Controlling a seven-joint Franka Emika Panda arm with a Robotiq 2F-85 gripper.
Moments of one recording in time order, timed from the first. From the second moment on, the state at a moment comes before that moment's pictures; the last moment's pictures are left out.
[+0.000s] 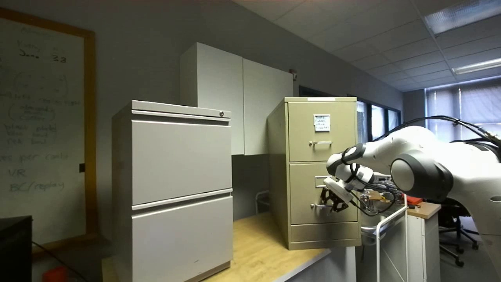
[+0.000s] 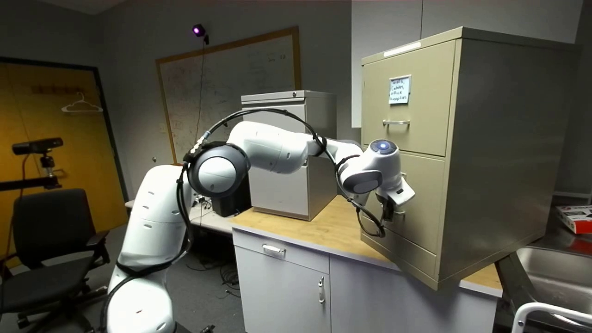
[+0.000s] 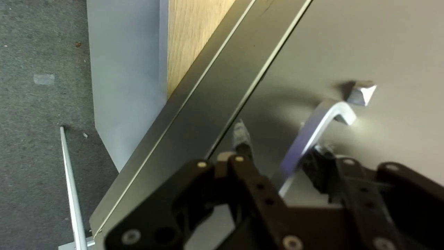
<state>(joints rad) -0.34 0.37 -0.28 -1.58 0.65 2.36 0.48</state>
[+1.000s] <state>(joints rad) -0.35 0.24 -0.25 -1.80 0.90 2.49 0.31</state>
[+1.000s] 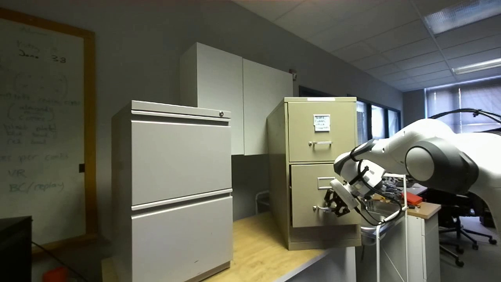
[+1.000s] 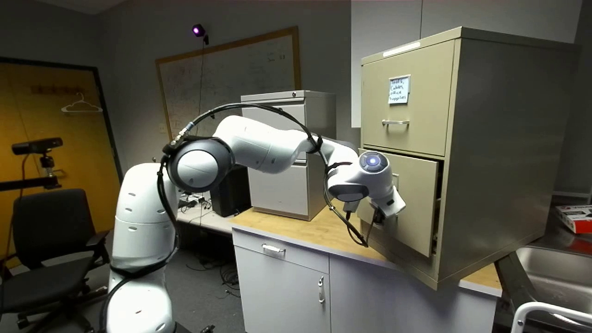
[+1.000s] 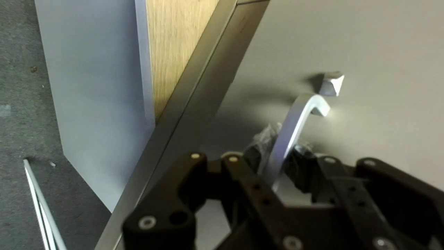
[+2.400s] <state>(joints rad) -0.34 -0.33 -0.26 -2.45 0.81 2.50 0.31</state>
